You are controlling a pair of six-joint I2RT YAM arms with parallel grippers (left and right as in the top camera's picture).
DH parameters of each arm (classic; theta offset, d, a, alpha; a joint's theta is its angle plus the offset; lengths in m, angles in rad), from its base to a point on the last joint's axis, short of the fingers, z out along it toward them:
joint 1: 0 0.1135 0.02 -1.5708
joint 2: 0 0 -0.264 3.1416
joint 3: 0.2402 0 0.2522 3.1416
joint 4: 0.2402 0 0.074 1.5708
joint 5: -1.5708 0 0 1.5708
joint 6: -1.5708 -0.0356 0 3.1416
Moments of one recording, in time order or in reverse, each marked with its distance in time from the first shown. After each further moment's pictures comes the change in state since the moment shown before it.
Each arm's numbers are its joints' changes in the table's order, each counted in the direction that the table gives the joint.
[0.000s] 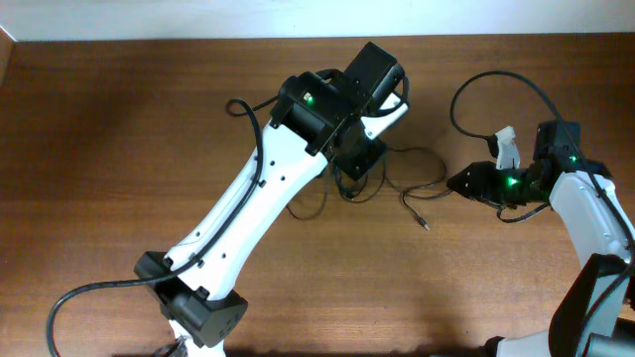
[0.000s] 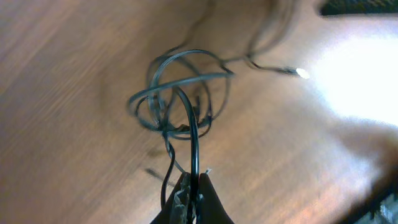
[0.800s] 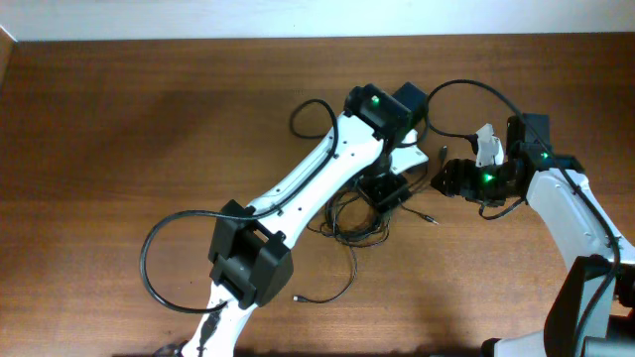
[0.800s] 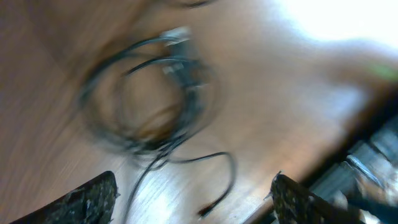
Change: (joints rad) left arm -0.037 0.296 -0.002 0.111 -0.131 0.018; right arm 0.126 0.000 -0.002 -0.056 -0.212 -0.126
